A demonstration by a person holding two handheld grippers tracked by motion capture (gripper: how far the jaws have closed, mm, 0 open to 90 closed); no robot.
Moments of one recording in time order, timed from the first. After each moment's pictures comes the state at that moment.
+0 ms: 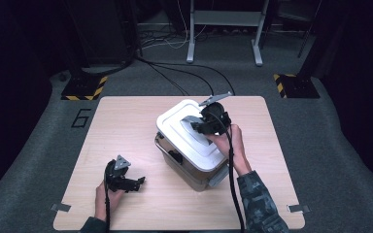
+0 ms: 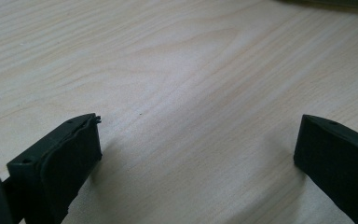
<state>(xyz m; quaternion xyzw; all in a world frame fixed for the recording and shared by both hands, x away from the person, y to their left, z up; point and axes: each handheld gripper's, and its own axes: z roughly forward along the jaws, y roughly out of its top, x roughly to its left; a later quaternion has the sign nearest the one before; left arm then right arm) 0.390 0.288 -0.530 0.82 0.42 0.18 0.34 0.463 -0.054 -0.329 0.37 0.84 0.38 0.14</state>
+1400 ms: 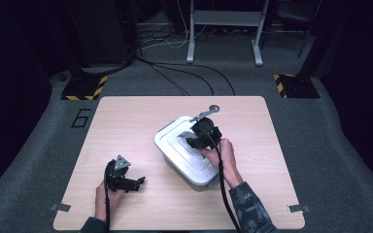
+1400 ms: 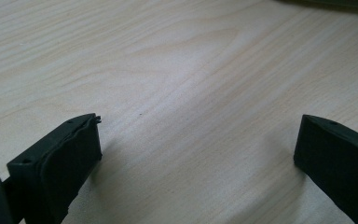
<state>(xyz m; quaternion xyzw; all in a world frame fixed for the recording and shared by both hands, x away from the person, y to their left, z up) 0.390 0.288 -0.530 0.82 0.42 0.19 0.34 0.450 -0.032 -0.373 0.39 0.85 0.34 0.13</state>
